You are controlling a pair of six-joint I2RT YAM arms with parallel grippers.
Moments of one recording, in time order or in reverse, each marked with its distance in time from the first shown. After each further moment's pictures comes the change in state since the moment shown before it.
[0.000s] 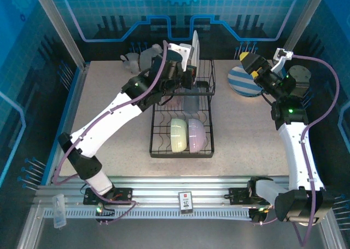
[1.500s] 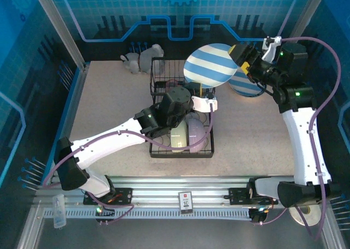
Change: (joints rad) left arm -0.209 -0.141 -0.479 0.508 -0.333 1.531; right arm 0.154 0.155 0.463 -0.612 0.088 -0.083
